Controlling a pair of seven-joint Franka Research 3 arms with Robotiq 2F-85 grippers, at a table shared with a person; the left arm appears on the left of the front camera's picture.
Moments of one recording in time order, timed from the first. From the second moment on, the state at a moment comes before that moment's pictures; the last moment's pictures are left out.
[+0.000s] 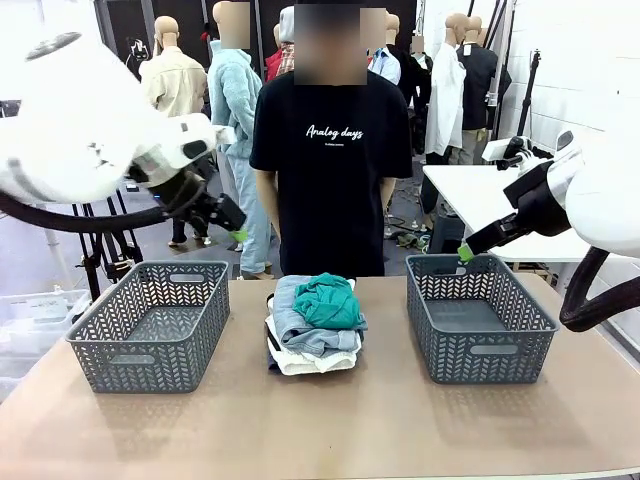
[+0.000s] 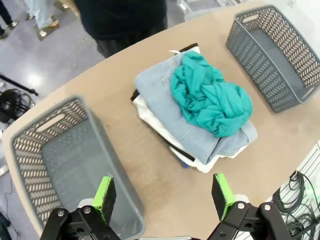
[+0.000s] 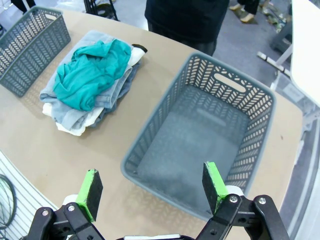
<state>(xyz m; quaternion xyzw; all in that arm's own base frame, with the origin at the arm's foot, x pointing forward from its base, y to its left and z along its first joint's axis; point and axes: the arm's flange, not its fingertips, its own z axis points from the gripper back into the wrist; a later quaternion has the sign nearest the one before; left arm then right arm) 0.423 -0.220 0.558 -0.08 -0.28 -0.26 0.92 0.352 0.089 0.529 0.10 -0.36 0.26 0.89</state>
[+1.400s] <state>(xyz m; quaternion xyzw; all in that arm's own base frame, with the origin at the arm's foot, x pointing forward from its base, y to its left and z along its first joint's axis) 0.519 -0.374 0.463 -0.11 -0.13 -0.22 0.96 0.352 0.089 0.529 0.10 -0.36 0.26 0.89</state>
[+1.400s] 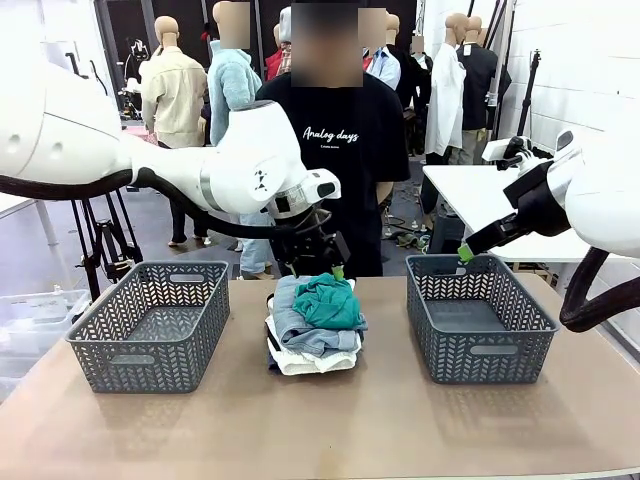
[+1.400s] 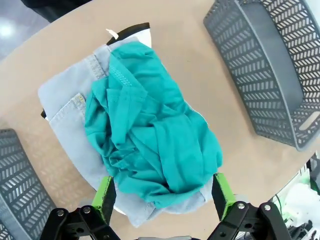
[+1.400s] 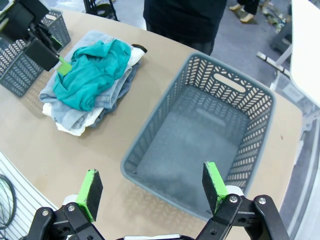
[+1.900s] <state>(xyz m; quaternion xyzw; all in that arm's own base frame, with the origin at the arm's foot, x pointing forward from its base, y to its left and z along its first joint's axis) 0.526 -0.379 0.467 -0.10 -0.14 -0.21 0.96 0.352 0.089 0.529 0.10 -0.36 0.26 0.89</state>
